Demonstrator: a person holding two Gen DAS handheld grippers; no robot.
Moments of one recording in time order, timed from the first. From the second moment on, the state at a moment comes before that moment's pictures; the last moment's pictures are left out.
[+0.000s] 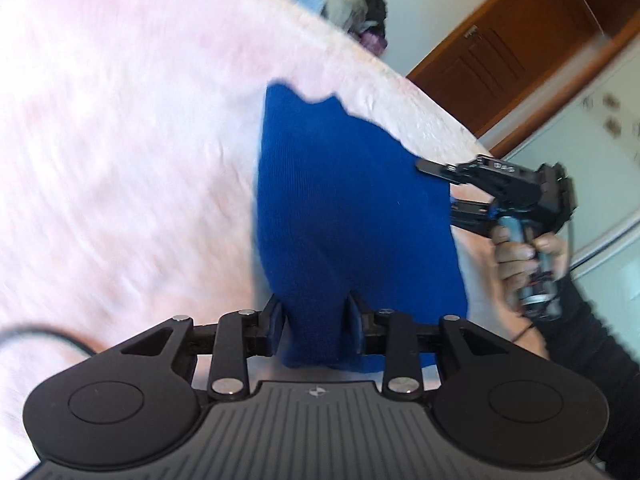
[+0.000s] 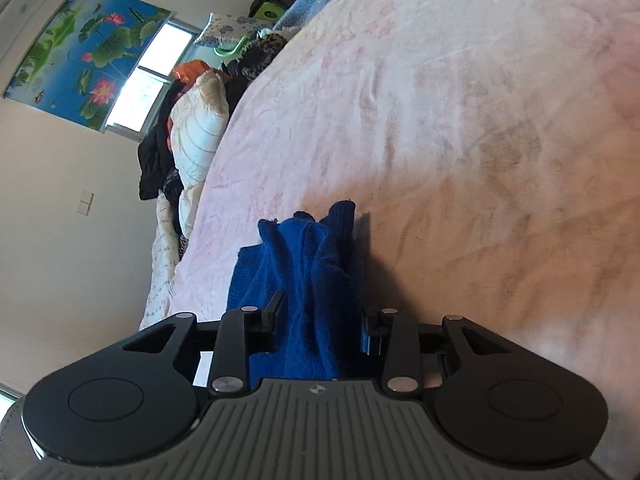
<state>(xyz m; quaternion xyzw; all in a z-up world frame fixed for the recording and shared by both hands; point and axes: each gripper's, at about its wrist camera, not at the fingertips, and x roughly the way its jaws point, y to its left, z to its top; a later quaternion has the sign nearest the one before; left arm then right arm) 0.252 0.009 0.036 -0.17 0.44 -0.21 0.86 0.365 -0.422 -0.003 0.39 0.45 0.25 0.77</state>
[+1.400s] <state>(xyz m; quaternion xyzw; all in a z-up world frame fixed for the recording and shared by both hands) 0.264 0.004 -0.007 -0.28 0.48 -0.24 0.80 0.219 -0.393 -0.026 0.40 0.51 0.23 0.73</state>
